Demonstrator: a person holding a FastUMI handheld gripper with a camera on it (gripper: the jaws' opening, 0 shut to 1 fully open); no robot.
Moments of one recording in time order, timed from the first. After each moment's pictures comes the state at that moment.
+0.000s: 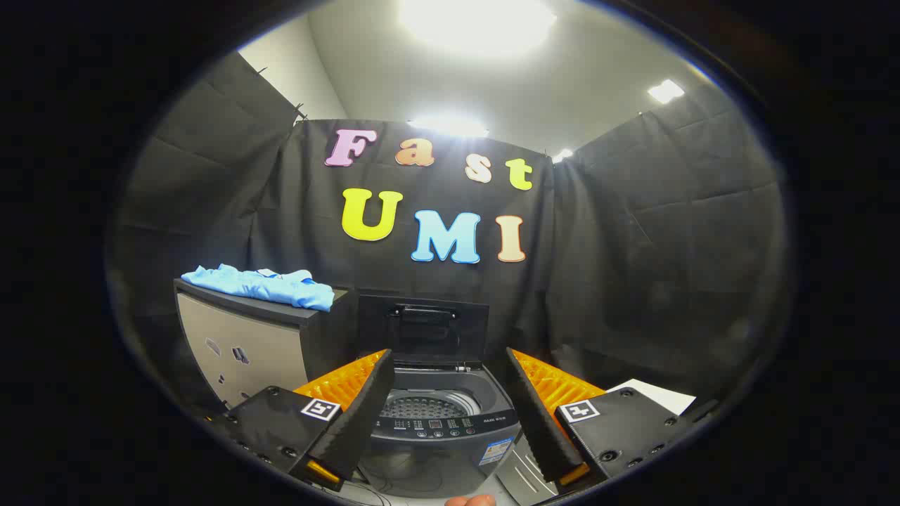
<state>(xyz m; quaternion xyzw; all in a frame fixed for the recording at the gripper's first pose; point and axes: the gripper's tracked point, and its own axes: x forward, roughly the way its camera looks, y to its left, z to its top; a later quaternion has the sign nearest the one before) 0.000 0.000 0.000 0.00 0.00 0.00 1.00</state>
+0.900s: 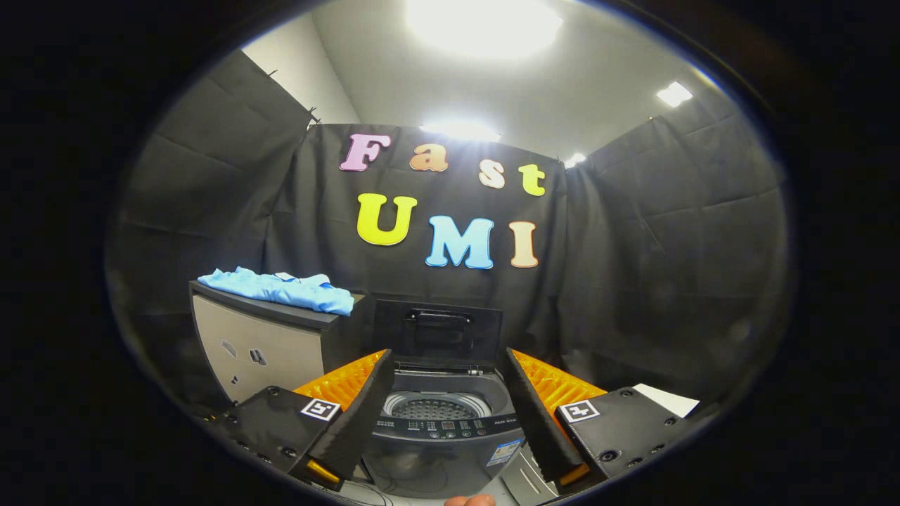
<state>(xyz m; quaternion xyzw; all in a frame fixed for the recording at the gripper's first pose) -0.013 0.016 0.009 0.00 -0.01 0.03 1.00</state>
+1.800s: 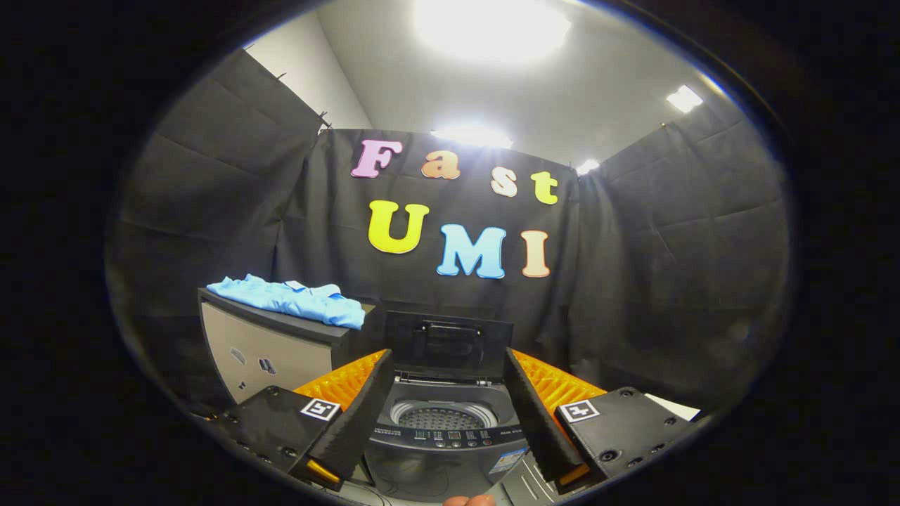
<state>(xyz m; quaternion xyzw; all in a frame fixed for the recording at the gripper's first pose) 0.000 0.030 0.045 -0.01 -0.03 0.06 1.00</state>
